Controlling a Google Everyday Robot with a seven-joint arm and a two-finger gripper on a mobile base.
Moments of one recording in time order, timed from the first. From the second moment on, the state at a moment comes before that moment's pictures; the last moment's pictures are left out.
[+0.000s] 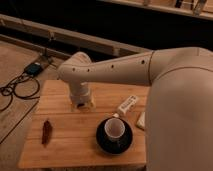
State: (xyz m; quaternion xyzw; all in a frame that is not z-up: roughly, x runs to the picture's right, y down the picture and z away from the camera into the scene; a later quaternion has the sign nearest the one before) arm -0.106 0.101 0.704 -0.26 0.23 0.64 0.68
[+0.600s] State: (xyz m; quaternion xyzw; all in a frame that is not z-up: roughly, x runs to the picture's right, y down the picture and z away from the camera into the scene) arm -0.110 0.098 0.722 -0.28 0.24 0.63 0.69
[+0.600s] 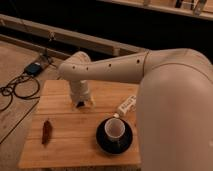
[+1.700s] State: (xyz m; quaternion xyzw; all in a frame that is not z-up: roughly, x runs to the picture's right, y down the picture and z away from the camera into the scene) arm -0.096 0.089 0.776 -0.27 0.28 0.61 0.69
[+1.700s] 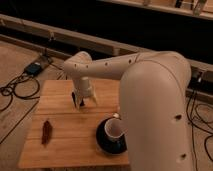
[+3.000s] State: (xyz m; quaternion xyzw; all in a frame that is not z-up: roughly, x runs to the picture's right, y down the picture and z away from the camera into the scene) arm -0.110 0.010 0.880 -0.24 0.24 0.64 0.69
